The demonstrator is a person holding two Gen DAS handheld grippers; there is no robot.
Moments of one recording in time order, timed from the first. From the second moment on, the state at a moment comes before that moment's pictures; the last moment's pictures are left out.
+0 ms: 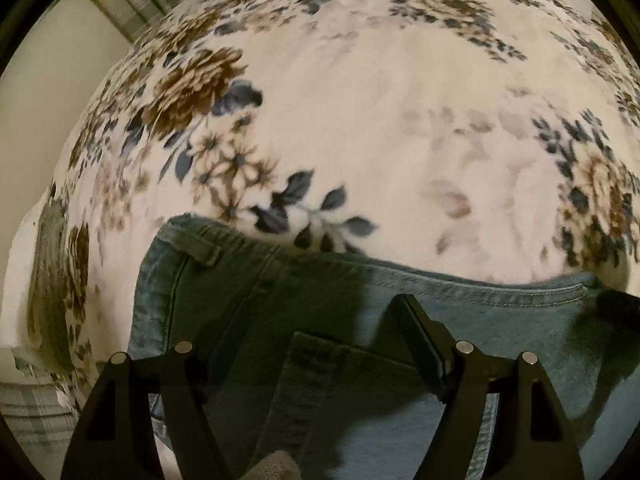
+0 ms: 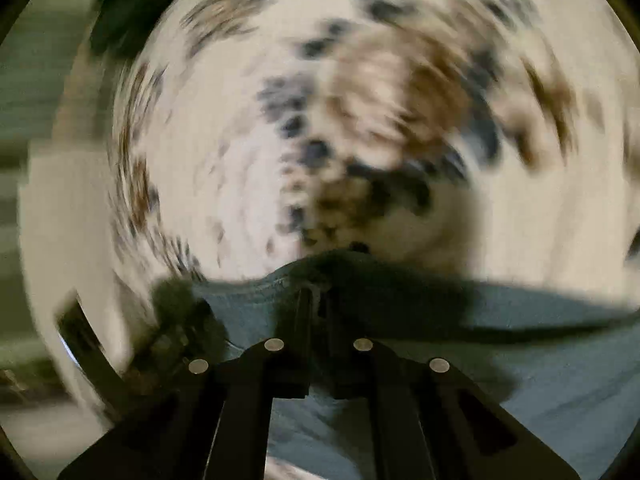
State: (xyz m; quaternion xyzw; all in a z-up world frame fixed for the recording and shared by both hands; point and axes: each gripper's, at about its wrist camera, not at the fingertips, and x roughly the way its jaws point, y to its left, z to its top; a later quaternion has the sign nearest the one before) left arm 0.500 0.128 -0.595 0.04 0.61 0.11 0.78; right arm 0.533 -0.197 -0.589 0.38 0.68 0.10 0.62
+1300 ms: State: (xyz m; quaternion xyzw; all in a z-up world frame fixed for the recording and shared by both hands) left arm 0.336 -0.280 -0.587 0.16 0.63 -0.10 0.75; right arm 0.166 -0.627 -0.605 0.59 0.39 -0.17 0.69
